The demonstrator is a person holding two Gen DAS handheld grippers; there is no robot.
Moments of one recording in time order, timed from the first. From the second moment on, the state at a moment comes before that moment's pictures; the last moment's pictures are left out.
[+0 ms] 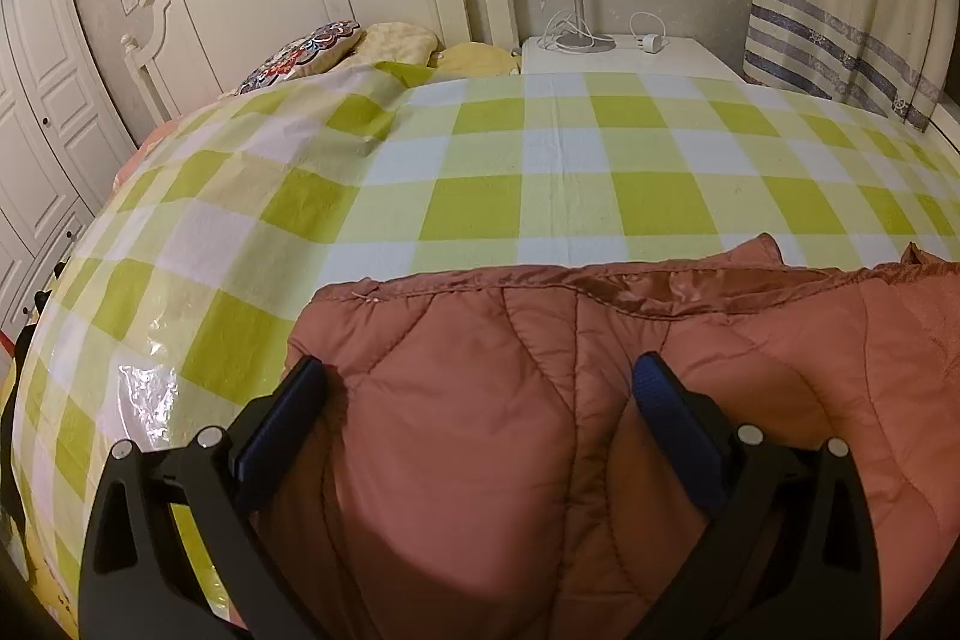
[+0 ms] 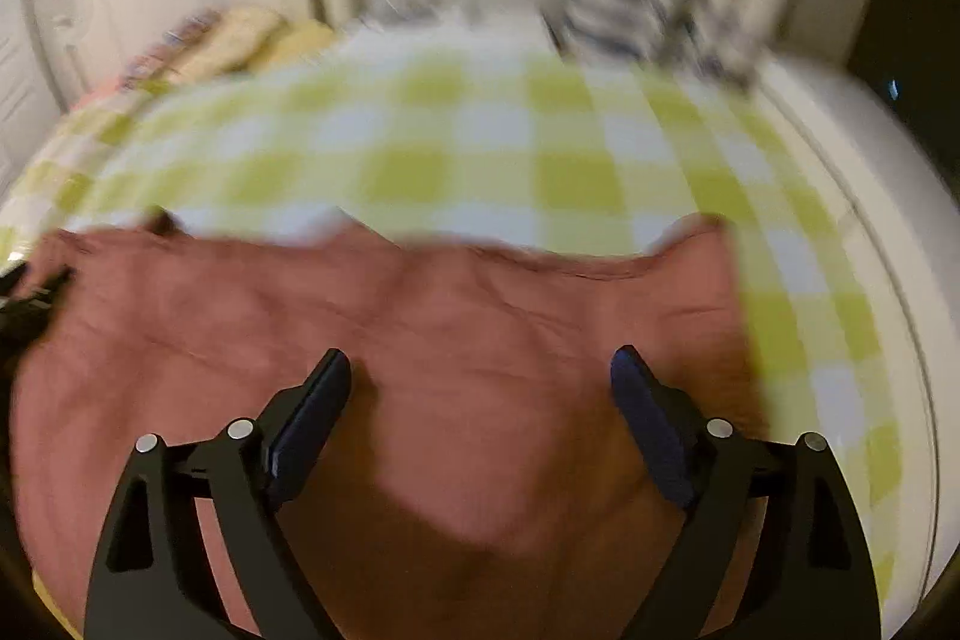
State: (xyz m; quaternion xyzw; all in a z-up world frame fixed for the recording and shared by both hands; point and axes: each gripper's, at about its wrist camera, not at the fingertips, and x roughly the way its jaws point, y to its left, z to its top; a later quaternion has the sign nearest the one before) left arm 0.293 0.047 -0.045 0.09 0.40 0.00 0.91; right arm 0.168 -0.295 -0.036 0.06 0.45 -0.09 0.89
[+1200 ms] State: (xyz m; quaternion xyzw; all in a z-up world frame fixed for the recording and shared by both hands) left arm 0.275 0.001 -0.006 0.16 0.36 -0.02 0.92; right arm 0.170 -0.333 -0.058 0.16 0.43 -0.10 0.88
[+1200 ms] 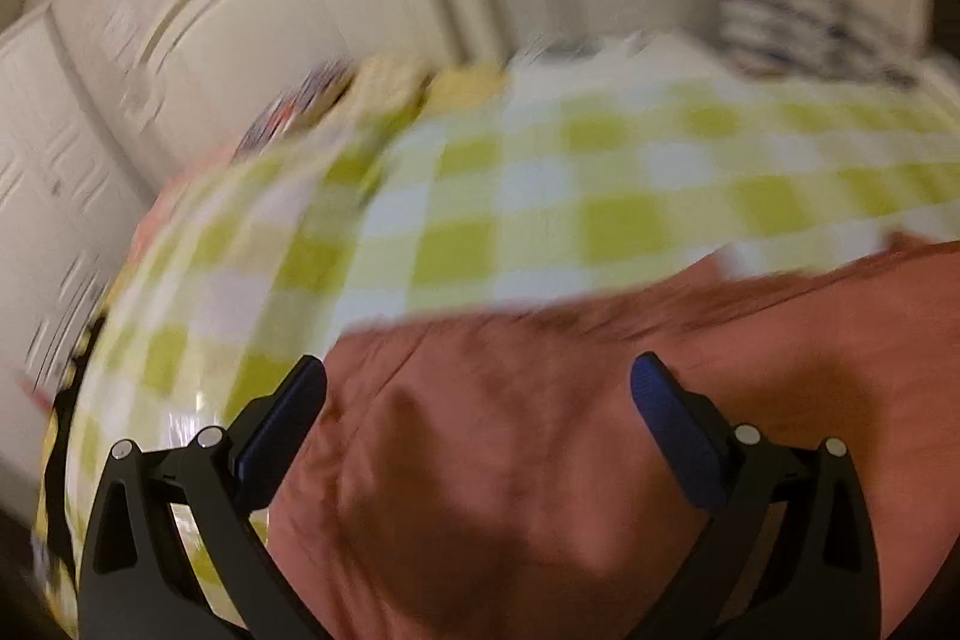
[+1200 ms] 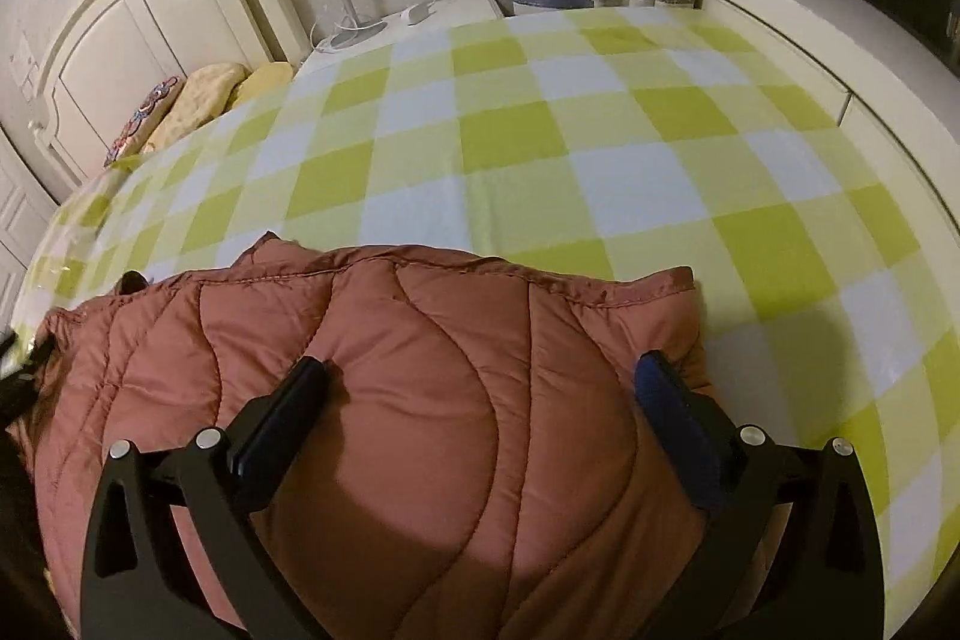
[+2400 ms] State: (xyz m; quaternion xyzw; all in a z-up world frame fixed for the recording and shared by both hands) left arm 0.291 0.052 0.013 0.04 0.37 -0.07 0.93; right arm 0.148 -0.303 0.008 0.16 0.38 -0.06 0.91
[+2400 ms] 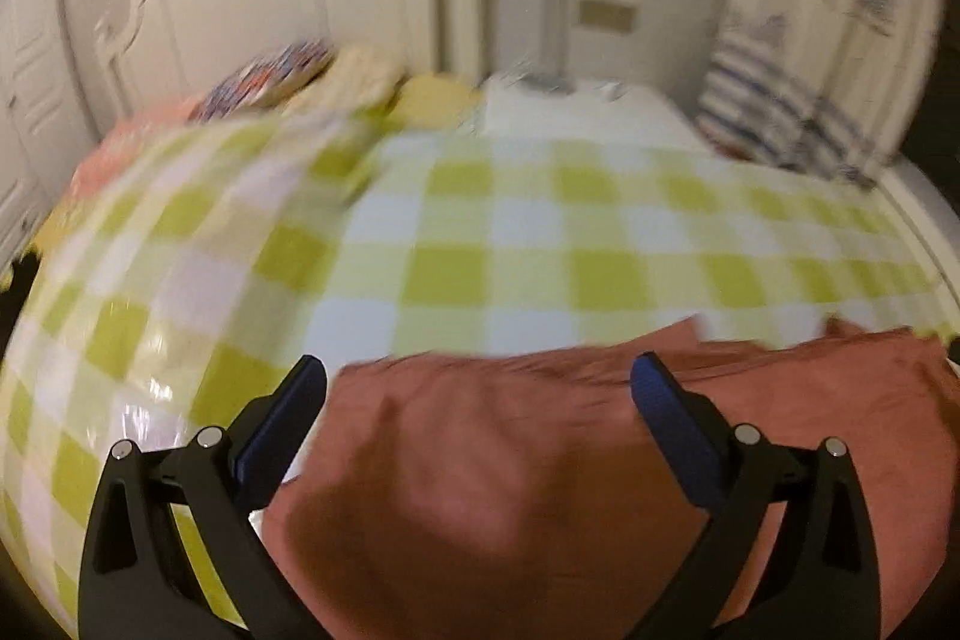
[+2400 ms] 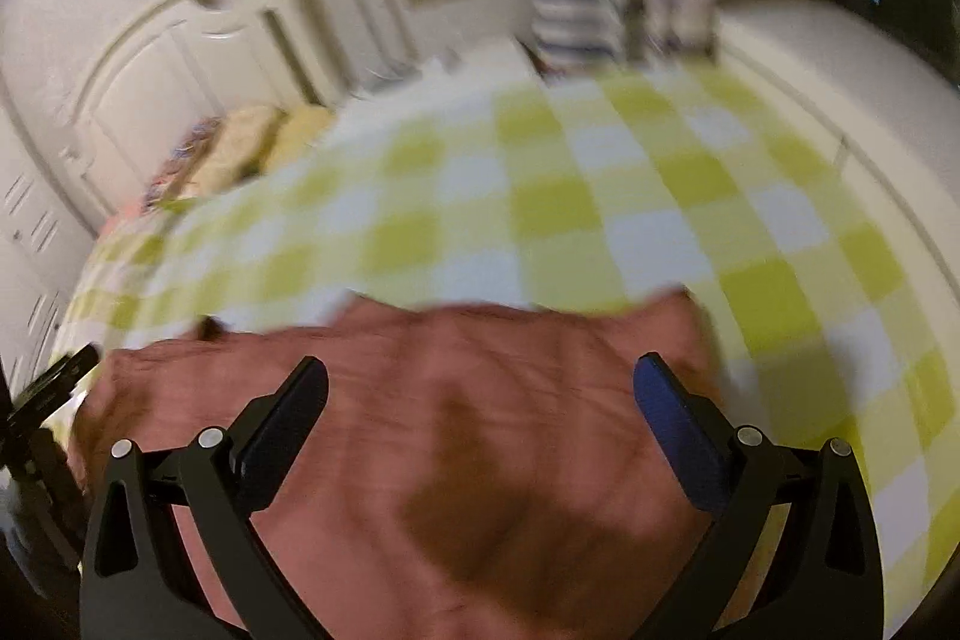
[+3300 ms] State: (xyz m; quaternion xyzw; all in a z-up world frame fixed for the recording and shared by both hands) left arm 0.304 0.091 -0.050 0.00 0.44 -0.05 0.90; right arm 0.154 -0.319 -0.051 0.13 0.42 -0.10 0.89
